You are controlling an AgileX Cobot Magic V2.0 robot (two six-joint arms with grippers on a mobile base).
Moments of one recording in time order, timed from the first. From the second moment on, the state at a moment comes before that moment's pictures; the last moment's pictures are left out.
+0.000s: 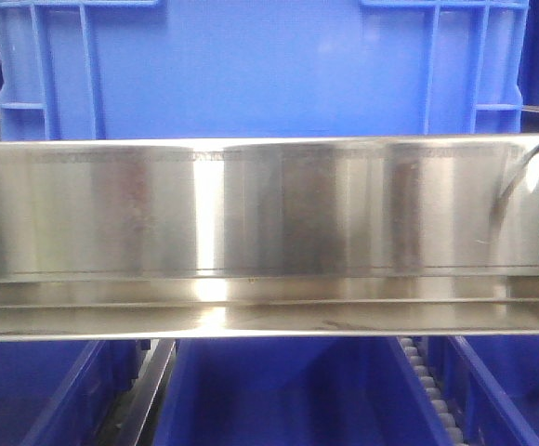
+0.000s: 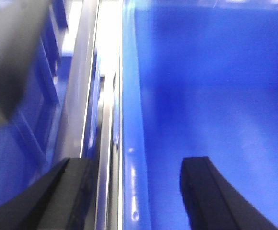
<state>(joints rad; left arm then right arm) -0.38 1.76 -1.94 0.37 1.01 -0.49 0.52 1.85 -1.95 -0.16 1.05 0.34</state>
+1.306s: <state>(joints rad) -0.38 1.85 -1.98 0.43 1.03 -0.53 0.52 1.85 -1.95 -0.16 1.05 0.34</state>
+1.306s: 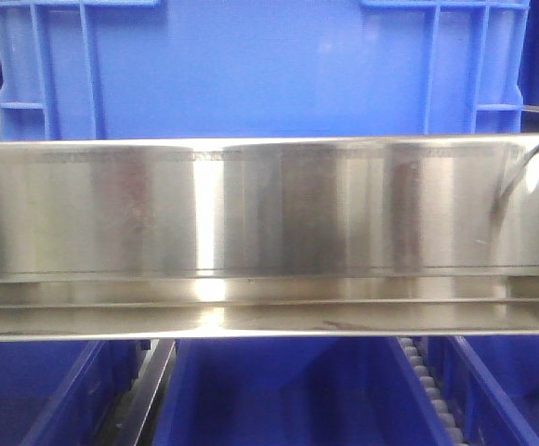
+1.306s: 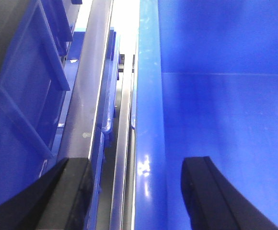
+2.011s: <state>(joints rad) -0.38 1.87 -1.98 0.45 1.04 -0.53 0.52 1.85 -1.95 -0.16 1.05 0.34</state>
